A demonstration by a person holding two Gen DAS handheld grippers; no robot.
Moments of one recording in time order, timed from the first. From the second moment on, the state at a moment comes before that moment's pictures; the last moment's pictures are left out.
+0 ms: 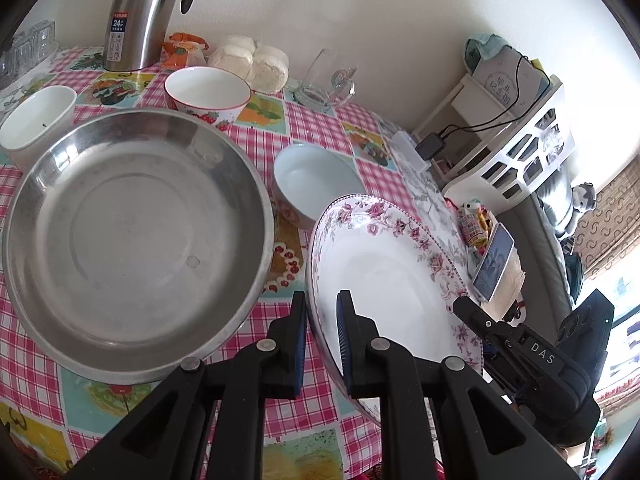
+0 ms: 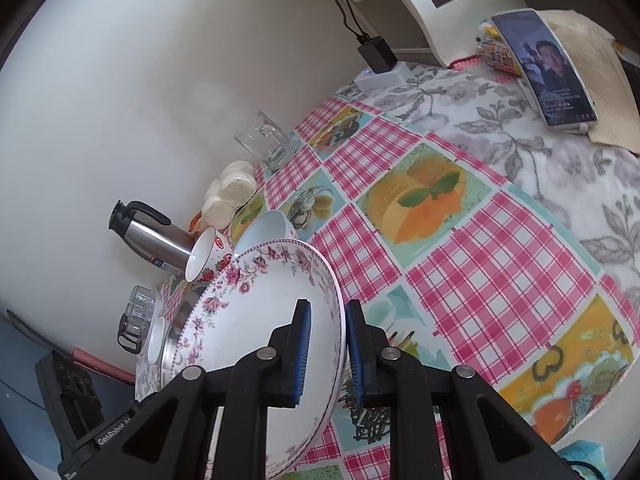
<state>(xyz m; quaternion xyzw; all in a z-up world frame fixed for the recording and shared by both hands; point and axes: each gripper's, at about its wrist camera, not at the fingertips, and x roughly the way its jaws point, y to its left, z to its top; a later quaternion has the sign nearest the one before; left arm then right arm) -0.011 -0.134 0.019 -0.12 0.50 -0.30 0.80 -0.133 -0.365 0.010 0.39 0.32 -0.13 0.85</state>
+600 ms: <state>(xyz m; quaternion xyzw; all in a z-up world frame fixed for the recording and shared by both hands) 0.017 -0.066 0.048 -0.19 0.45 -0.26 0.83 -0.076 -0.309 0.057 0.33 0.33 -0.08 0.88</state>
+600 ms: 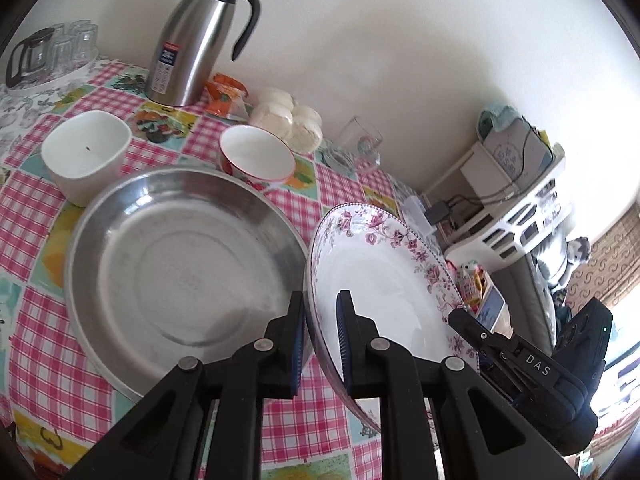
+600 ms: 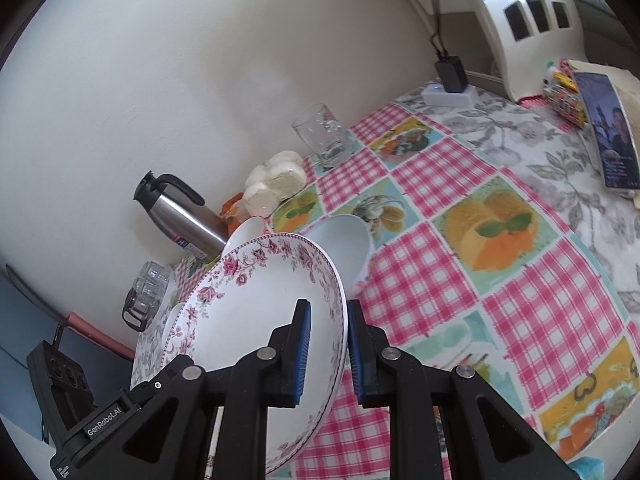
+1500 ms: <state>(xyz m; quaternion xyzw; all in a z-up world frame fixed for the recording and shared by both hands) 0.059 0.048 0.022 -0.28 0.45 -0.16 0.84 0.033 -0.203 0.060 0.28 0.37 0.01 0.88</state>
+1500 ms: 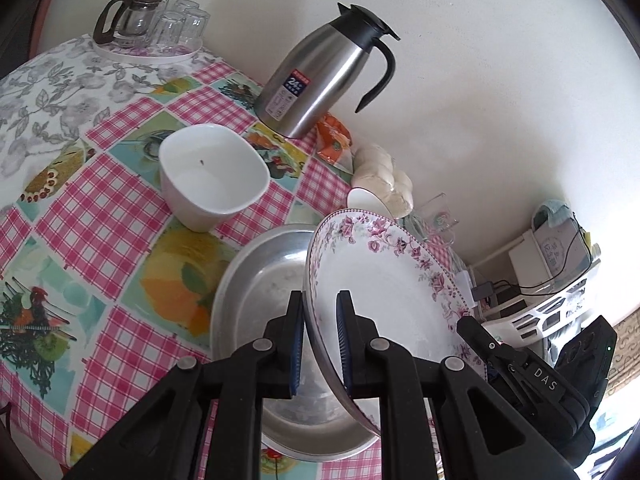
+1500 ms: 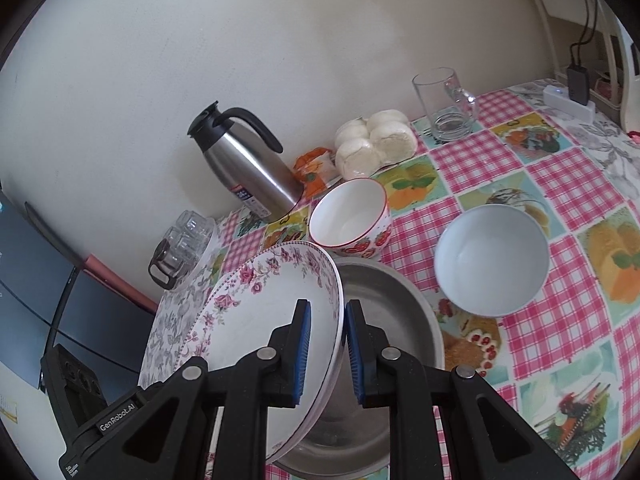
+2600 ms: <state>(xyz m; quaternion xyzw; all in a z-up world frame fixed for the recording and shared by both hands) 0.083 0.027 -0.046 -0.22 0.55 -0.12 0.80 0.054 -0.216 -0.034 0.29 0.47 -0.02 0.83</state>
